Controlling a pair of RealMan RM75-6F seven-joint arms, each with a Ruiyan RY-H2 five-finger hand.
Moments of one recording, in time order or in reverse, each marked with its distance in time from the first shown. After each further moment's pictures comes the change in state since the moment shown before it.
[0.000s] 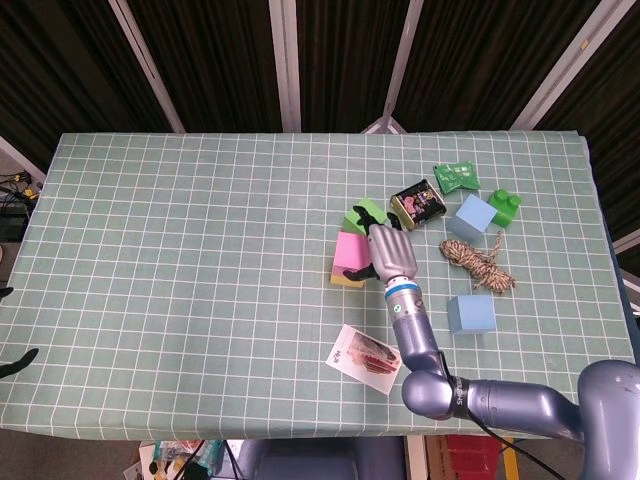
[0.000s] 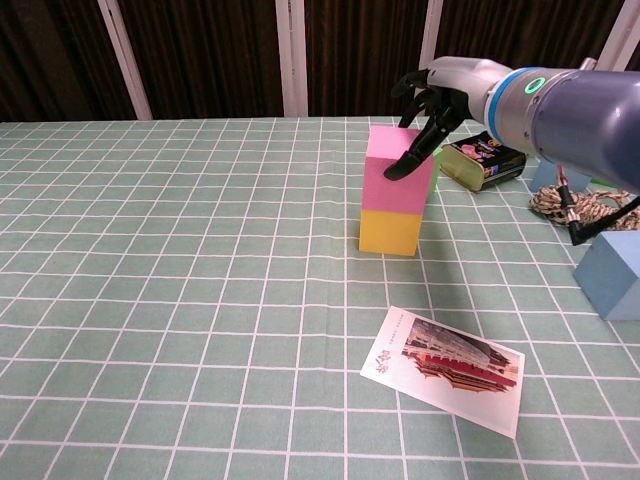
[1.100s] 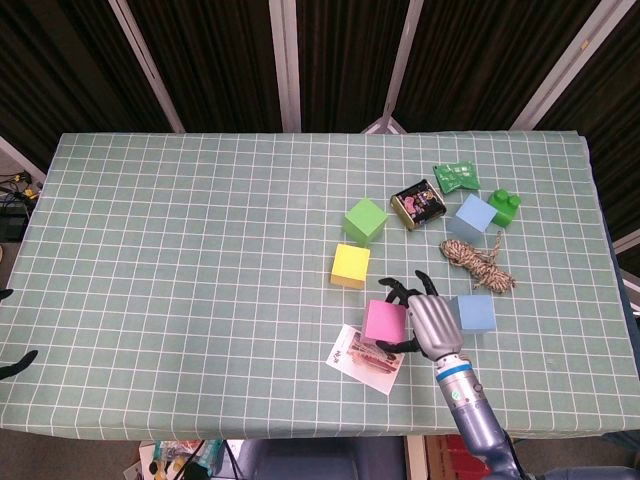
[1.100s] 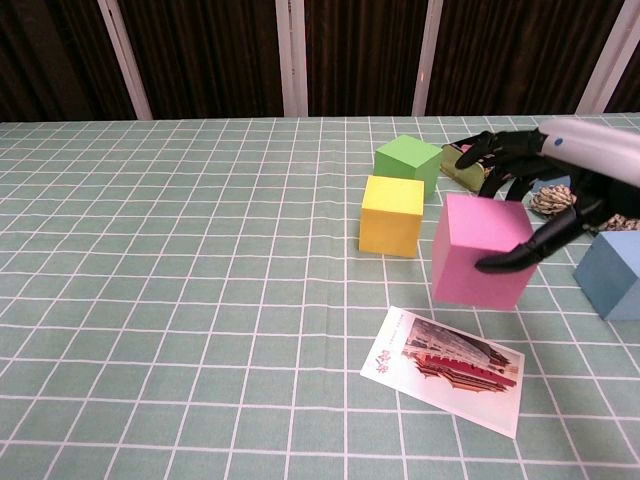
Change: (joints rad) left arm 0.003 0.007 0.007 -0.004 0.007 0.001 -0.006; right arm -0.385 0.151 -0.373 -0.302 -0.609 0.150 0.211
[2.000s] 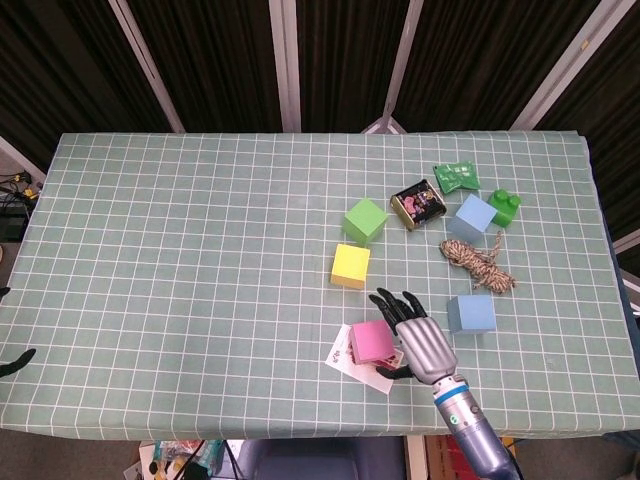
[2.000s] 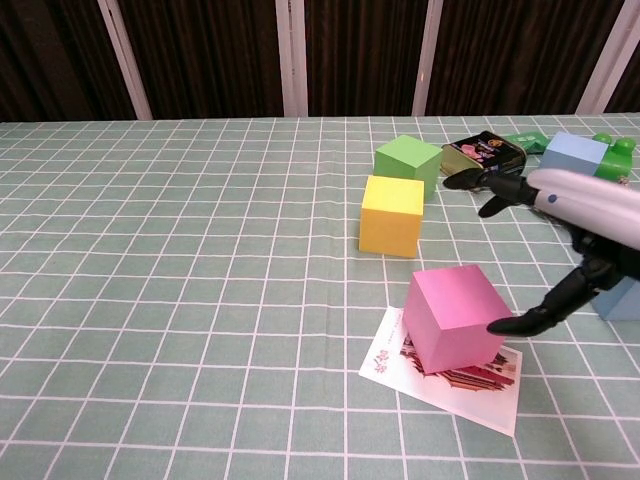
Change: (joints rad) left arm -0.003 0.007 -0.006 0.004 -0.013 -0.008 -0.020; right arm -0.074 0.040 -0.059 -0.015 -0.165 -0.055 -0.075
